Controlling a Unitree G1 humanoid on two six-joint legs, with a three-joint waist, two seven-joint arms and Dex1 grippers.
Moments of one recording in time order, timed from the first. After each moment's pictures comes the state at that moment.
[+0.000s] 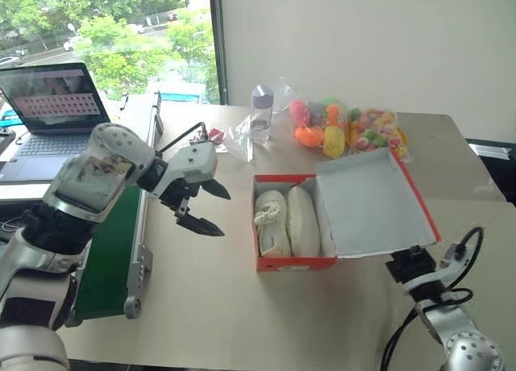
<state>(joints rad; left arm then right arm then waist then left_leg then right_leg) -0.87 0.89 -0.35 -0.08 -0.28 0.66 -1.53 0.09 -0.17 -0.69 -0.36 1.24 0.85 0.38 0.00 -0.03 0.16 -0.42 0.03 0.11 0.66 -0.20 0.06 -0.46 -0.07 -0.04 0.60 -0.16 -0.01</state>
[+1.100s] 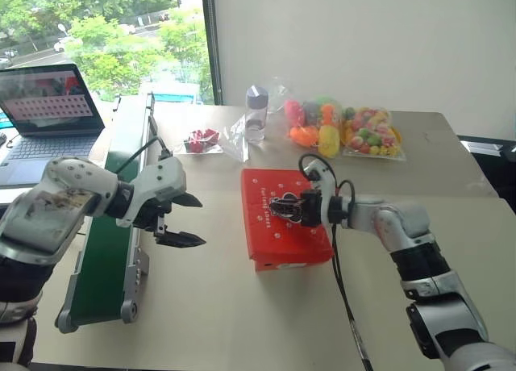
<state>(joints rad) -0.51 1.05 -0.09 -0.40 -0.40 0.87 -1.29 -0.72 -0.47 0.29 0.17 0.65 0.92 0.69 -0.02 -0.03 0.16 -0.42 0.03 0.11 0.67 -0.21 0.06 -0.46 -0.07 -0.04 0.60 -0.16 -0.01</state>
